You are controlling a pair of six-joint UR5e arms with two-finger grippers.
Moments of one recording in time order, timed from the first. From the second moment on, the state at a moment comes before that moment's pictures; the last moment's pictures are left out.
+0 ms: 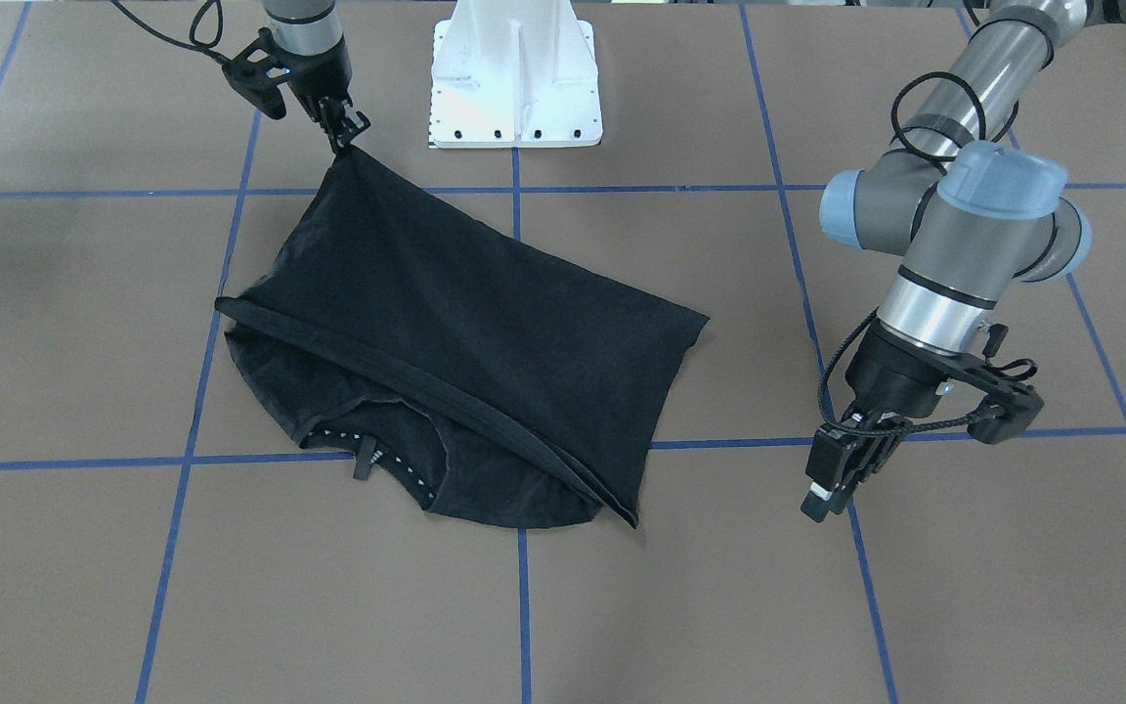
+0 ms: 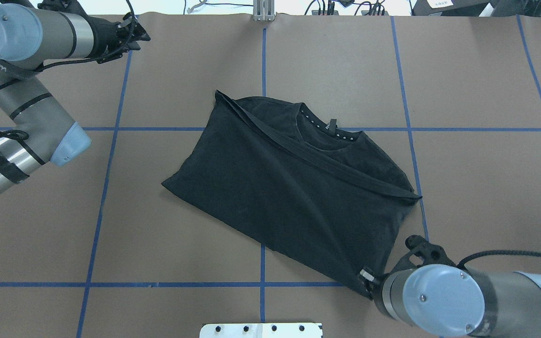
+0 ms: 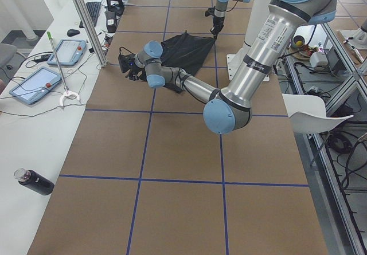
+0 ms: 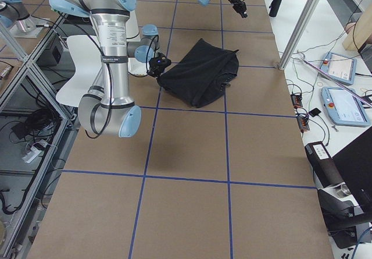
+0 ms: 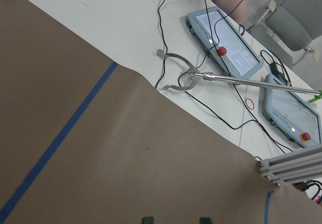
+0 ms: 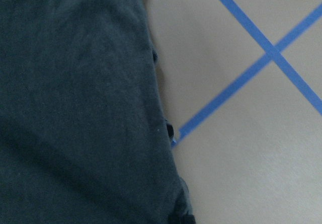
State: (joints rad) left arm -0.93 -2.10 -1.44 -2.44 -1.80 -1.63; right arm 0.08 -1.46 2.26 -1.66 1.65 2.23
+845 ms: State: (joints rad) left arm -0.81 -2.02 -1.64 -2.27 -1.87 -1.75; right arm 0.26 -1.29 2.25 -1.68 1.68 2.21
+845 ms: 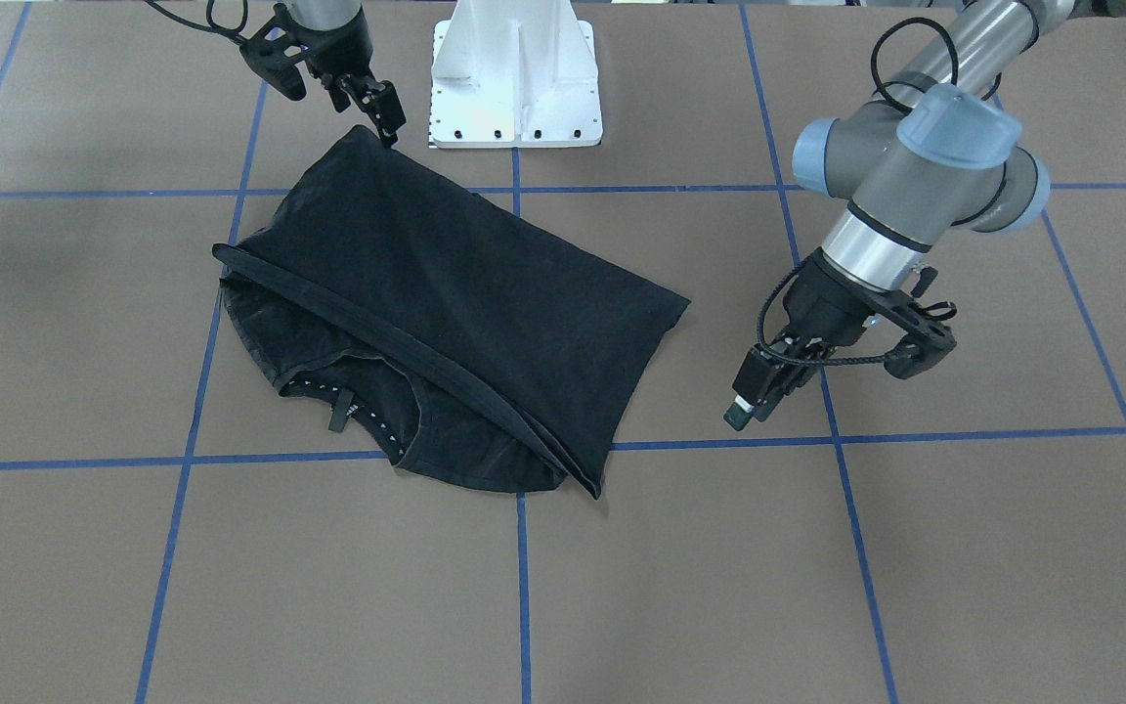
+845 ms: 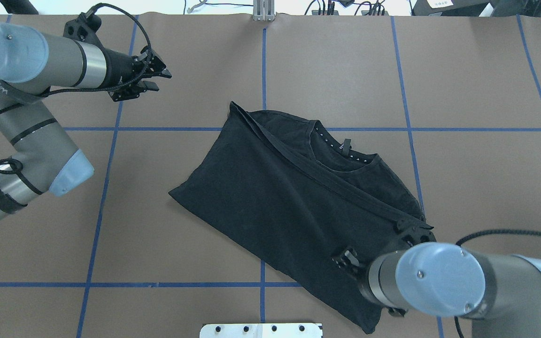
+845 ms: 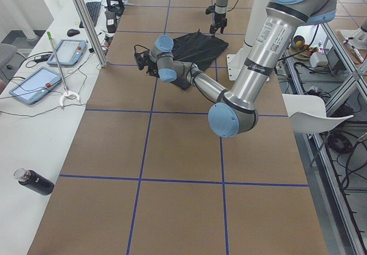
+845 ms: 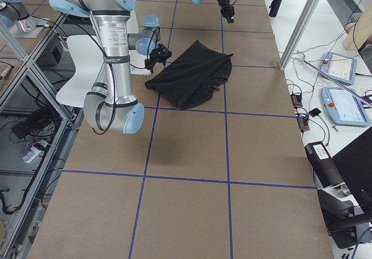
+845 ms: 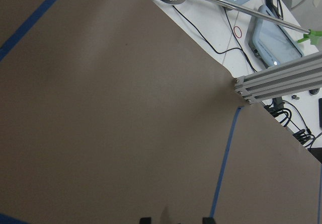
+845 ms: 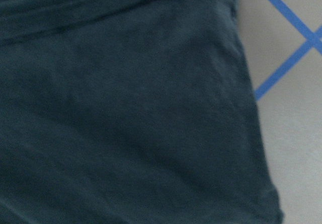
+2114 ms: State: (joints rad) left arm -0.46 -1.88 -1.82 -2.00 -1.67 -1.88; right arm 0.65 -1.12 1.94 -1.49 1.68 1.94
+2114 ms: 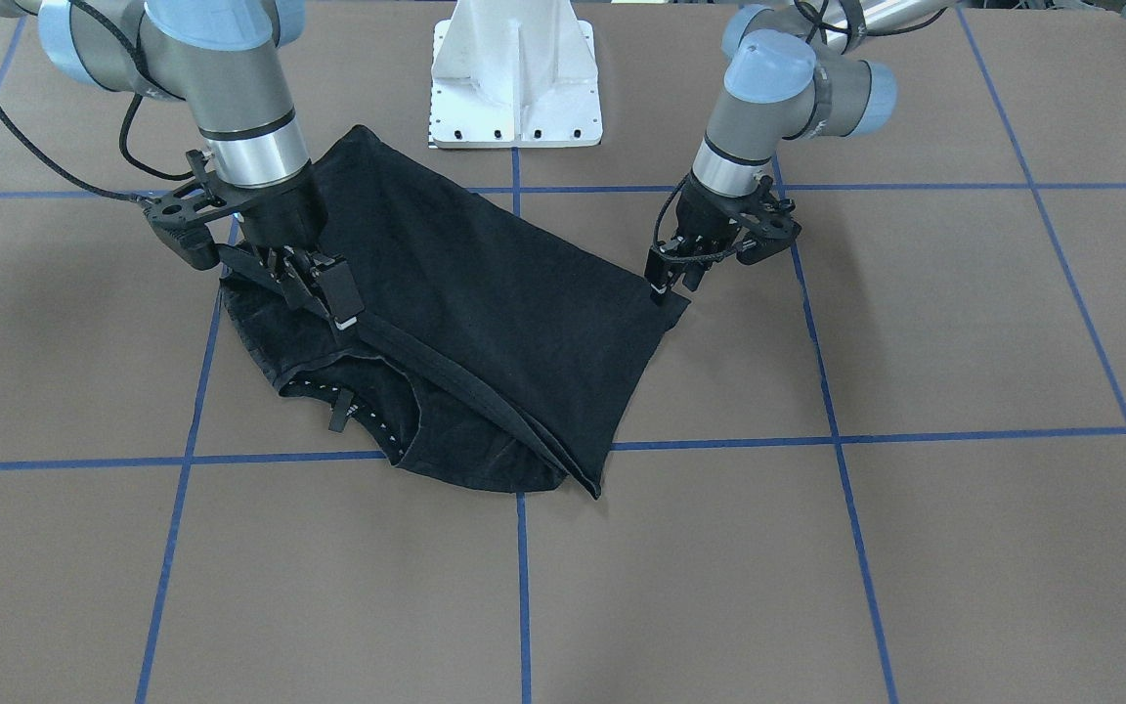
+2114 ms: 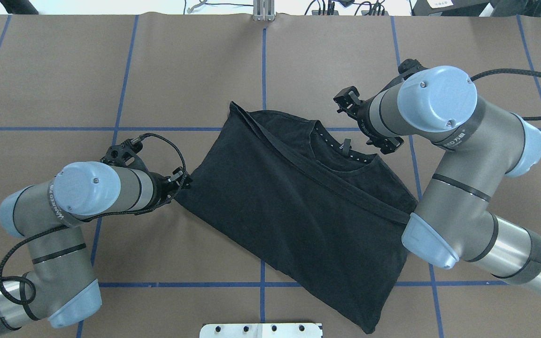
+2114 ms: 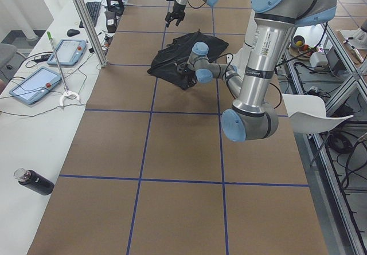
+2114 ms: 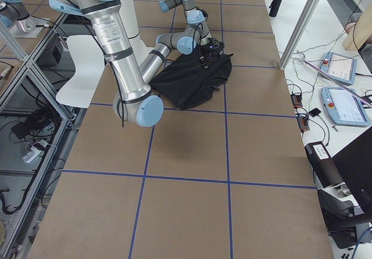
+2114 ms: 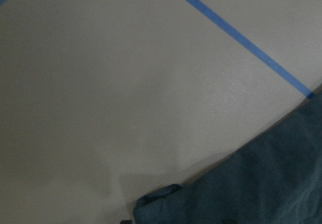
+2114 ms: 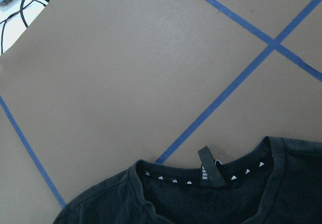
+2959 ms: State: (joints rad) left arm -0.46 -1.90 -1.77 -2.01 -1.66 -1.87; right arm 0.66 -1.12 1.92 -1.49 1.68 1.92
